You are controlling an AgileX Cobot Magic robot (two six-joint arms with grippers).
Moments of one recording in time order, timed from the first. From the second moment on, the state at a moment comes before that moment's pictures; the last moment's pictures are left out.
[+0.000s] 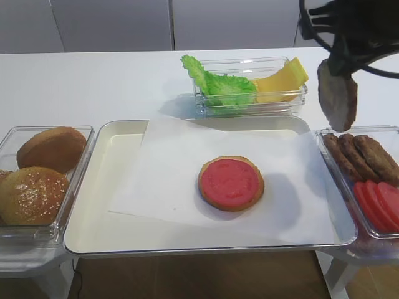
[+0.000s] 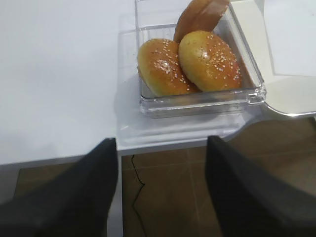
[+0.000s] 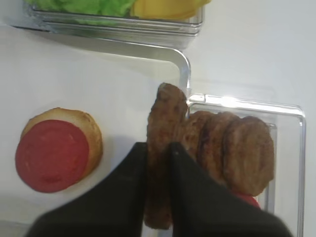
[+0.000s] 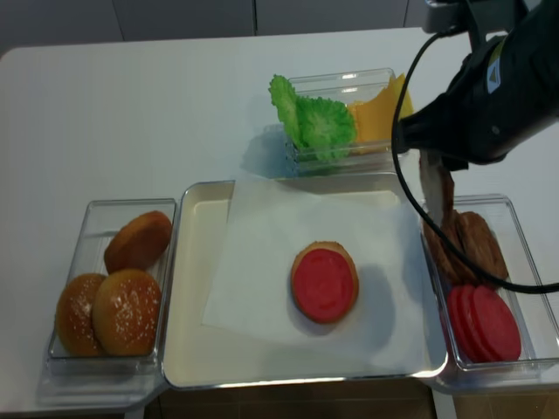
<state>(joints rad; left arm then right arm) -0.02 -0.02 -0.49 0.02 1.18 -0.03 0.50 1.36 -1.31 -0.15 1.11 0.33</state>
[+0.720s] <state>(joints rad) -0.02 -0.02 -0.49 0.02 1.18 -0.03 0.58 1.43 -1.31 0.00 1.03 0.24</state>
